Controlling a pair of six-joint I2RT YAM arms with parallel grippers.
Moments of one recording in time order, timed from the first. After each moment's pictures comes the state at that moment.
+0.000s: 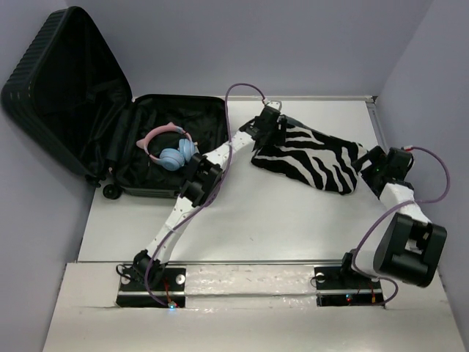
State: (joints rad) left arm -0.69 2.66 2.39 -0.40 -0.09 -0.42; right arm -0.39 1.24 0.70 -0.11 -0.11 0.61
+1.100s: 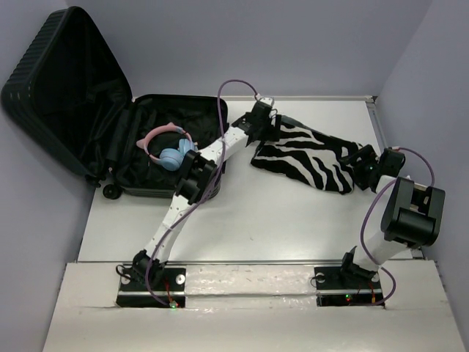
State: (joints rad) left arm -0.63 2.60 2.34 -0.40 -0.08 -0.38; right arm -0.40 1.62 0.71 0.20 -0.34 0.70
